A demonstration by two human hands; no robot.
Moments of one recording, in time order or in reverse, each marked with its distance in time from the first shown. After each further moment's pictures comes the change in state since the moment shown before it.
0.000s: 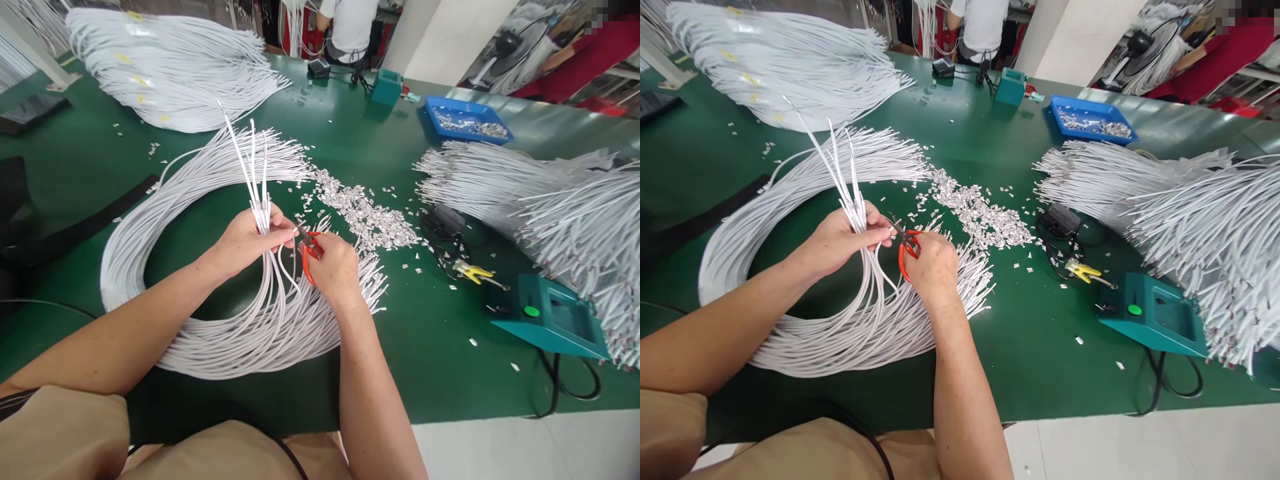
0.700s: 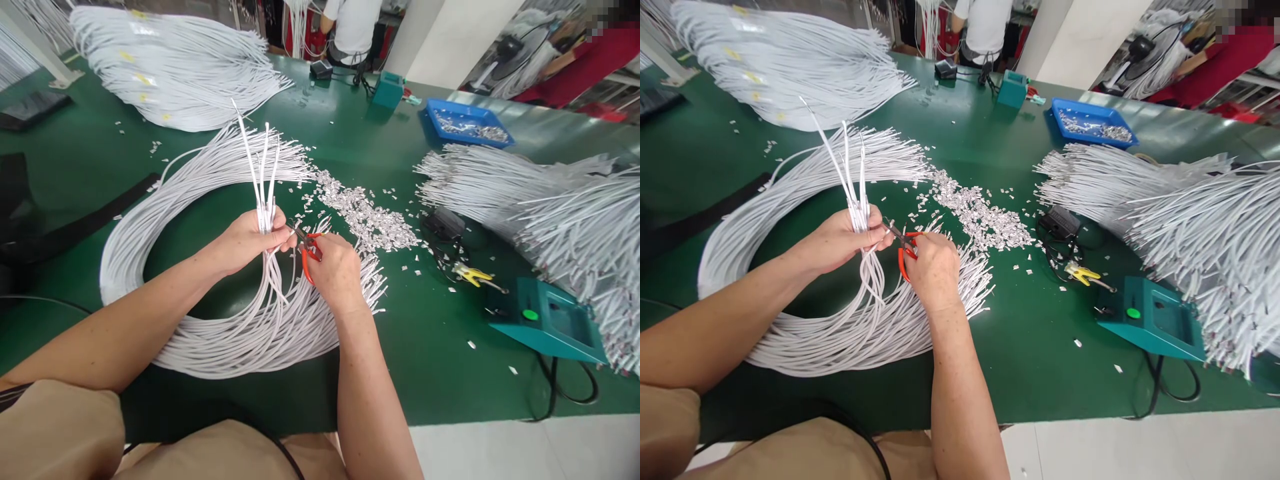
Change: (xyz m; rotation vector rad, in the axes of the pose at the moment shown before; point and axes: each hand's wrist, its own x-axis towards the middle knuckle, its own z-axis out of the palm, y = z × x) left_hand 0.004 -0.004 -0.007 -0.133 -0.236 -0.019; right_hand -0.002 0.006 -0.001 -0.048 0.057 -0.124
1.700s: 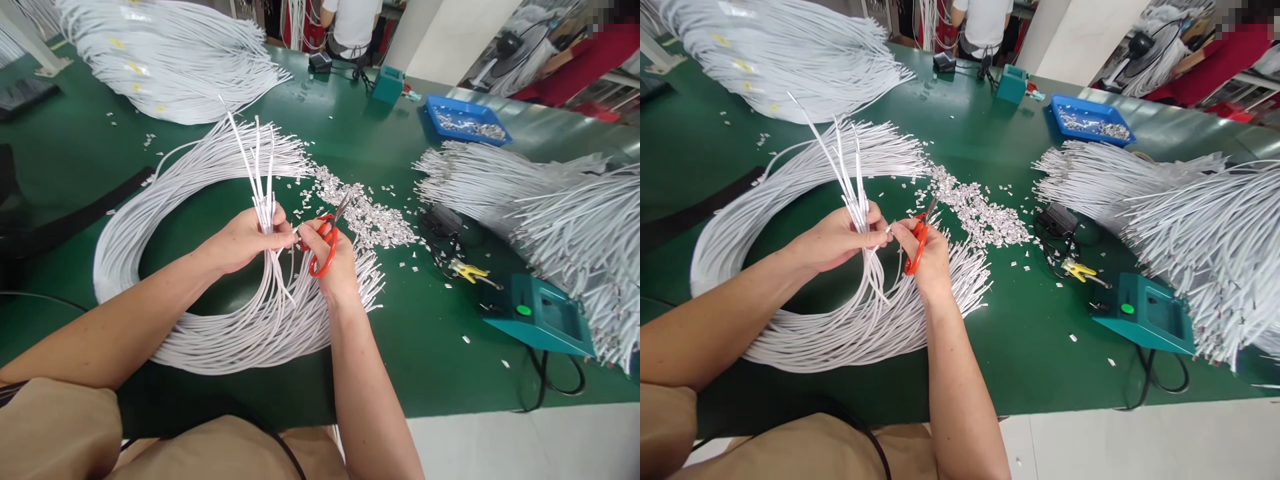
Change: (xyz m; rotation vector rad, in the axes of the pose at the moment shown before) left_hand -0.003 0.005 0.007 0.012 0.075 -0.061; right_hand 0.006 -0.018 0.002 1.214 -0.012 0.337
